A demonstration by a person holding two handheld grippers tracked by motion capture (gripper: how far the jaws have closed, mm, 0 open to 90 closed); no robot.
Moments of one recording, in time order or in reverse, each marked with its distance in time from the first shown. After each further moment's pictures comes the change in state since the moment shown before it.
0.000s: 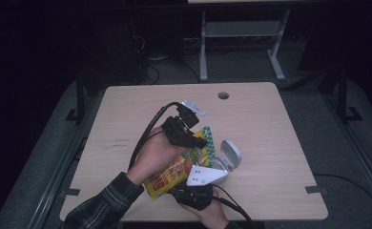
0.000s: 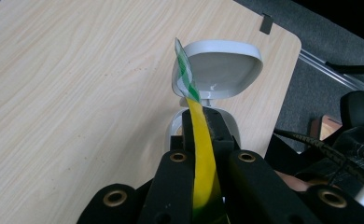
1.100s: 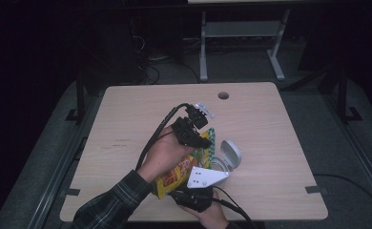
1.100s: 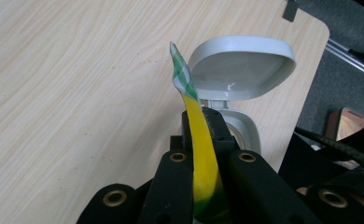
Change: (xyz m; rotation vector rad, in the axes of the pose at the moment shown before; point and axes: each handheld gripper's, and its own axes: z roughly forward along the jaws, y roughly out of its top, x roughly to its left) left arm 0.001 0.010 0.025 0.057 0.044 -0.010; right arm 0.006 0.004 -0.003 -0.021 0.025 -0.014
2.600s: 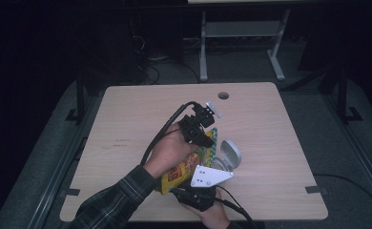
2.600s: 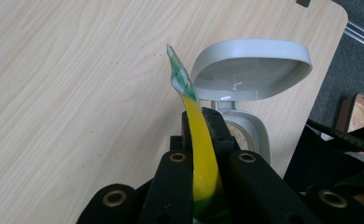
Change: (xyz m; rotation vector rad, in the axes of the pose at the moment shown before) left arm -0.003 0.015 0.012 0.075 0.033 0.013; right arm 0.002 0.007 -0.008 -0.038 -0.033 -0.013
